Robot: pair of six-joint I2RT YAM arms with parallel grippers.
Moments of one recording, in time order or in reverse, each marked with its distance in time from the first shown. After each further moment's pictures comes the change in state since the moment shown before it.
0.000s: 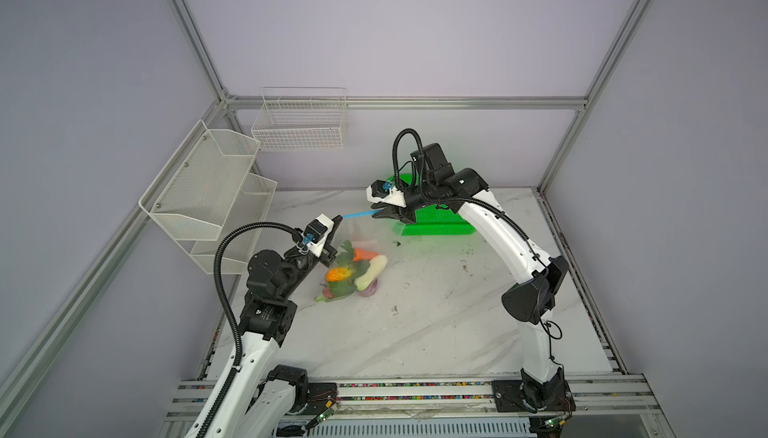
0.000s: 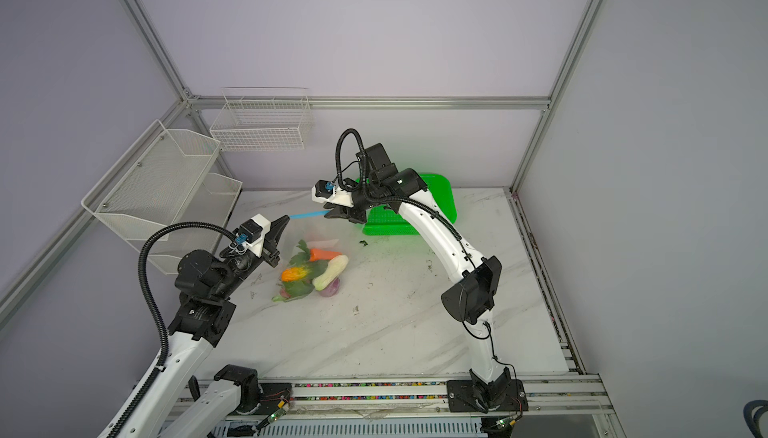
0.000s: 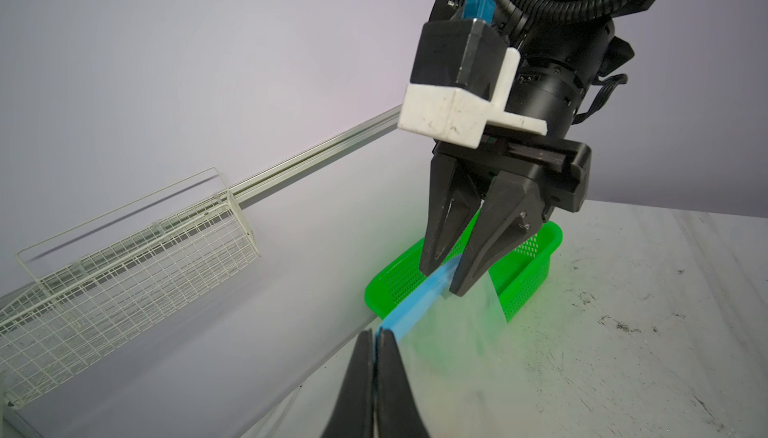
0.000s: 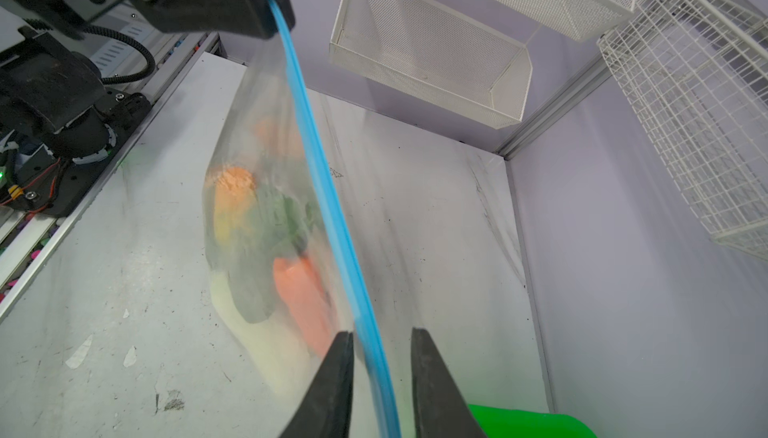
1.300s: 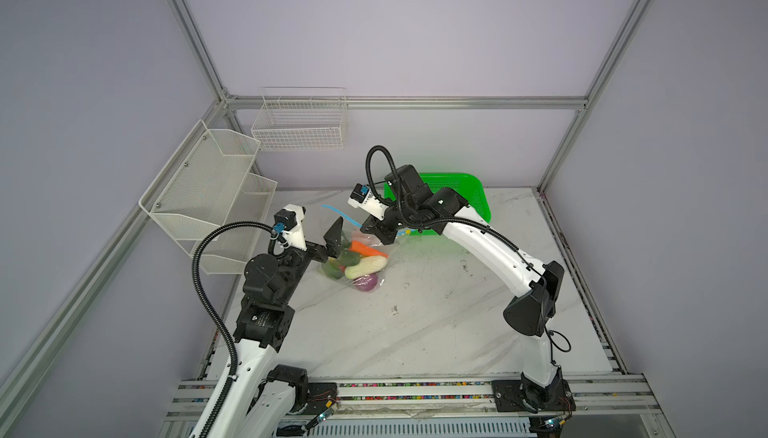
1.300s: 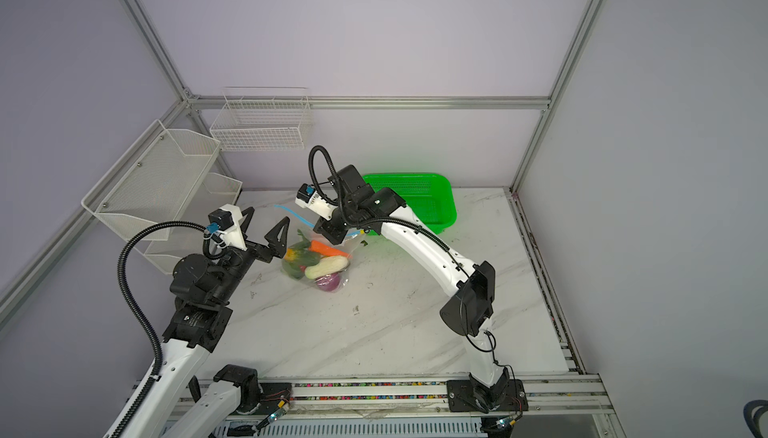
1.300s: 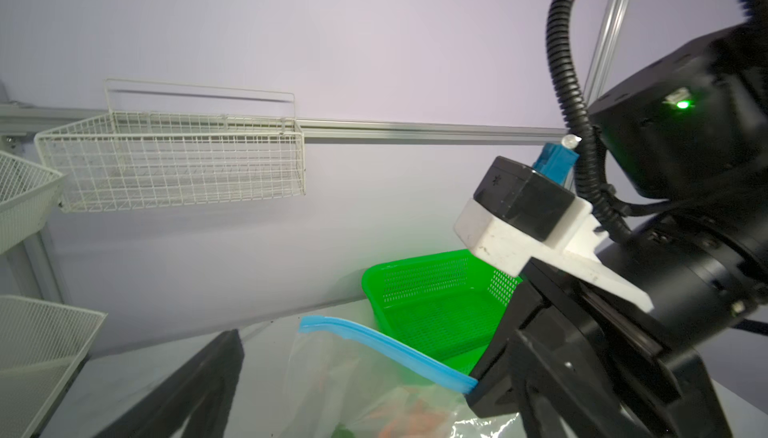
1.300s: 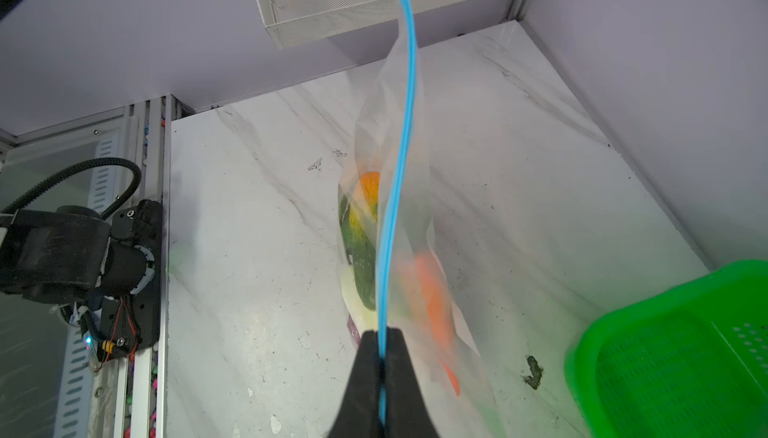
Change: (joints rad) left arm 0.000 -0.052 0.000 -0.079 -0.274 -0.442; right arm 0.177 -0.064 -0.167 0.091 0.338 0.729
